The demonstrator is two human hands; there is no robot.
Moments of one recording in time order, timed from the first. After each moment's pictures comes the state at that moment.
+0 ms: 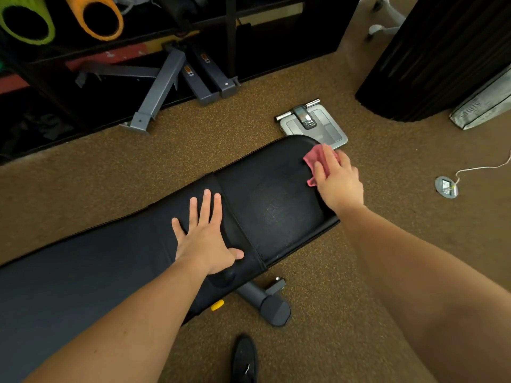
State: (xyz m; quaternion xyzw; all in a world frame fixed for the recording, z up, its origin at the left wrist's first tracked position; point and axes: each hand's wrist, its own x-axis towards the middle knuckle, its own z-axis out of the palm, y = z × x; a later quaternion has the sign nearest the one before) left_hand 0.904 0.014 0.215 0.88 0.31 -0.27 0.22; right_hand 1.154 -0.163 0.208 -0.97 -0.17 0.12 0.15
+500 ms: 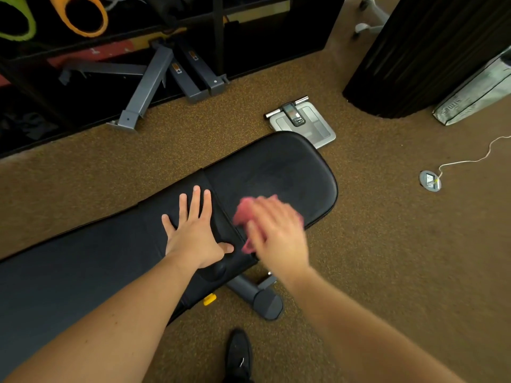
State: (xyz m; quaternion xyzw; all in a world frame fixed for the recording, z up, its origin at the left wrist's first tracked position) left_hand 0.903 0.014 0.216 0.89 0.31 -0.25 0.22; right_hand 0.995 -0.161 0.209 -0.89 -0.41 0.04 0.20
